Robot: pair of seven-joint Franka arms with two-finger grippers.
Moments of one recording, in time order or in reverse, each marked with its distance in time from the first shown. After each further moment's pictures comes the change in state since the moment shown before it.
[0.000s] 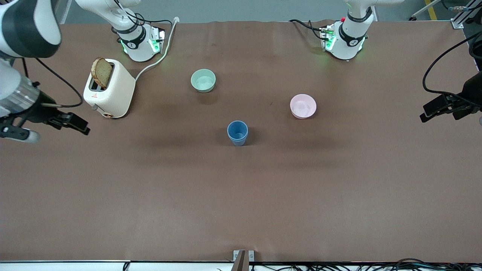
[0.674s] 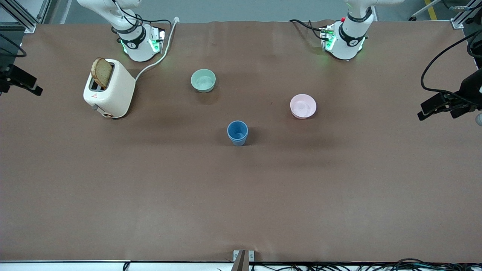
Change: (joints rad) left arm -0.007 -0.007 -0.004 0.000 0.000 -0.025 0.000; right arm -0.091 -0.079 0.010 0.237 -0.005 -0.358 -0.160
